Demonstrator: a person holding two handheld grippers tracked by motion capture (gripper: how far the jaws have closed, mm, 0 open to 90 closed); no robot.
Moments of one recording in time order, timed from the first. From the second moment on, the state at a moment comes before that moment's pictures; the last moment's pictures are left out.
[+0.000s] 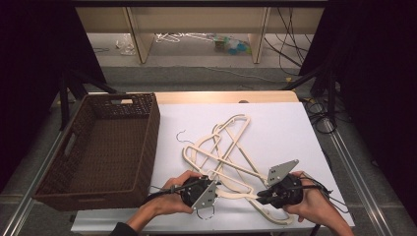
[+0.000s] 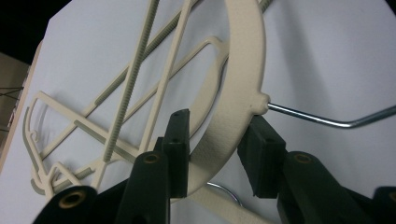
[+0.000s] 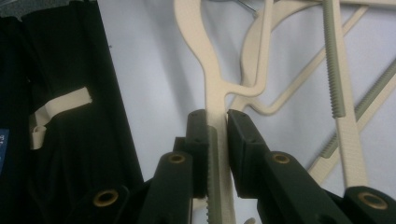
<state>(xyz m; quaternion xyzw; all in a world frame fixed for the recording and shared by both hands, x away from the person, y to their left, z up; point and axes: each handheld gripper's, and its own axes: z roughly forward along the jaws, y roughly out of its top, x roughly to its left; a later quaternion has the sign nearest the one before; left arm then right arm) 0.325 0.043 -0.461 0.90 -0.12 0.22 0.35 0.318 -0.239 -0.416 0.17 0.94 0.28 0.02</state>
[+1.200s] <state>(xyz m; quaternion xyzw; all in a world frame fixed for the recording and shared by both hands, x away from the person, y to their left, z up) 0.347 0.088 -0.342 0.83 0.16 0.17 0.51 0.302 -0.242 -0.388 0.25 0.88 0.38 0.11</state>
